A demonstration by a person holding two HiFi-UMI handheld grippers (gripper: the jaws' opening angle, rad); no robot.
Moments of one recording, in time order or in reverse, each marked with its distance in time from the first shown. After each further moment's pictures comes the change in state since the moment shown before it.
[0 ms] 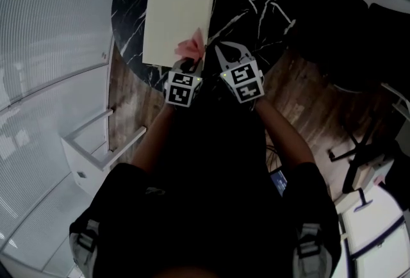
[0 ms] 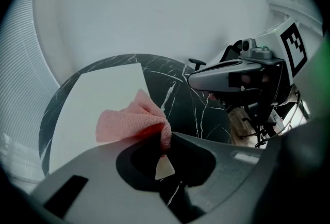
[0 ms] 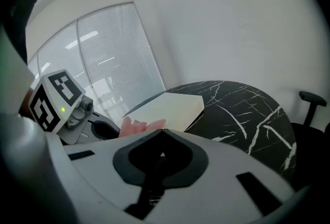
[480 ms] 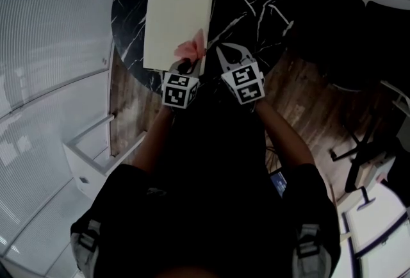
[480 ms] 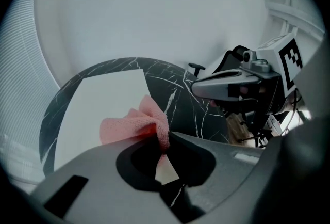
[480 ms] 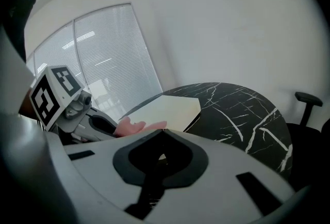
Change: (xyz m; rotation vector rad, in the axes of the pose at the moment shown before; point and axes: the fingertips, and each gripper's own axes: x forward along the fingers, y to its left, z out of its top) left arm -0.008 0.008 0.015 -0.007 -0.030 -0.025; right arm -0.003 -0.007 0.007 0.015 -0.015 -0.036
